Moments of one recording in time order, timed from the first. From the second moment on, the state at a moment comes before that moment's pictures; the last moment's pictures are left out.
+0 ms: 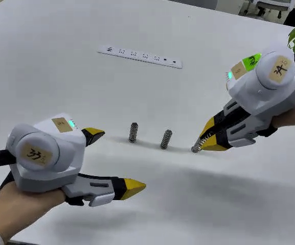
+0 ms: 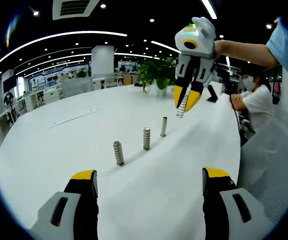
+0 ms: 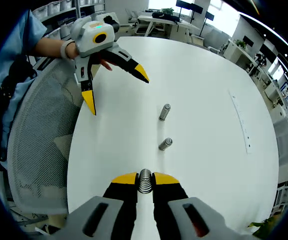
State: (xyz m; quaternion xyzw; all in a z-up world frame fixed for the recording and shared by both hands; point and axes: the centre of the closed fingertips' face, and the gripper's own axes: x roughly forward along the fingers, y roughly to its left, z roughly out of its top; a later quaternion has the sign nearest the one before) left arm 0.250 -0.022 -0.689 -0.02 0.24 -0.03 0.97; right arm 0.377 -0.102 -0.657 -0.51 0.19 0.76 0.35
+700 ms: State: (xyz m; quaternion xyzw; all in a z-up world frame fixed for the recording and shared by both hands) left arm 0.248 -0.021 -0.693 -0.03 0.24 -0.02 0.97; right arm 0.417 -0.090 -0.662 -0.56 0.18 0.73 0.35
